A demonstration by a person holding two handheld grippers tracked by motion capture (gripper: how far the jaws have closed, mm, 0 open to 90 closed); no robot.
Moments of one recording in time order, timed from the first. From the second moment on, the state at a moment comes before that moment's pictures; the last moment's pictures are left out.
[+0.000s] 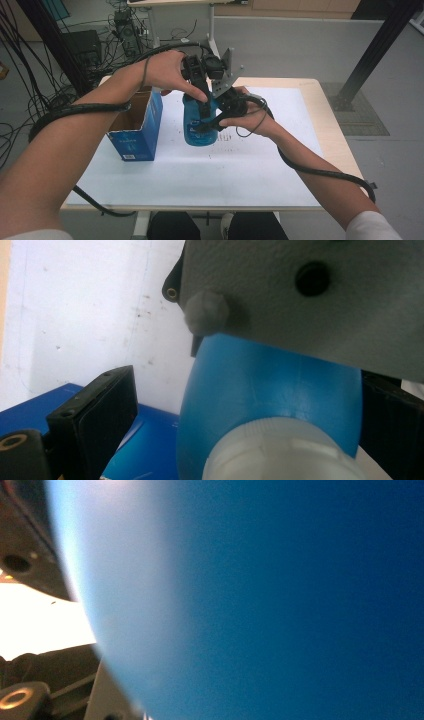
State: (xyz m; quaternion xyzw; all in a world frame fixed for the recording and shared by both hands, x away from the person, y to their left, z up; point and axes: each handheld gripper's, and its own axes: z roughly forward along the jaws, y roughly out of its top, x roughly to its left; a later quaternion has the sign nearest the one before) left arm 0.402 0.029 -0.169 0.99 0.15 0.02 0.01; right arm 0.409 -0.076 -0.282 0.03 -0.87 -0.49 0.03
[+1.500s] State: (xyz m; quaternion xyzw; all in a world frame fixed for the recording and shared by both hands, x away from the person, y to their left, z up) left arm 0.399 0.029 -0.168 0.99 0.15 0.02 0.01; right arm 0.407 -0.076 -0.282 0.04 -0.87 -0.48 0.03
